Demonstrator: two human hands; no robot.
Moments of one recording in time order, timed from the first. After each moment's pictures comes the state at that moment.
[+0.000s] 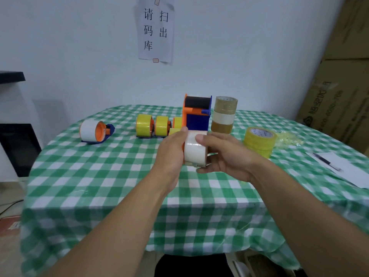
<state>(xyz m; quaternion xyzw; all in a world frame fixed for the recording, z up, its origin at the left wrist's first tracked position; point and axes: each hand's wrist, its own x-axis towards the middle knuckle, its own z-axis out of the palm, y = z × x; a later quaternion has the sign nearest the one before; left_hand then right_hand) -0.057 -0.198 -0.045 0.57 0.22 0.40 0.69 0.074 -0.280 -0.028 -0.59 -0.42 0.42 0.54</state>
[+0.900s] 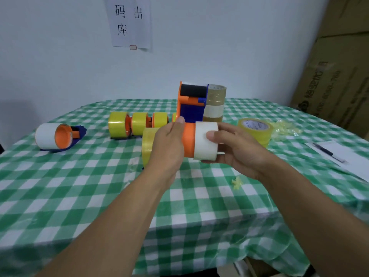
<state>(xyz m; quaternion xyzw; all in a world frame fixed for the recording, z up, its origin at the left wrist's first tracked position) 0.019 -0.182 -0.046 0.63 0.28 0.41 0.60 0.159 -0.271 -0.052 -0.55 -0.39 0.37 0.63</state>
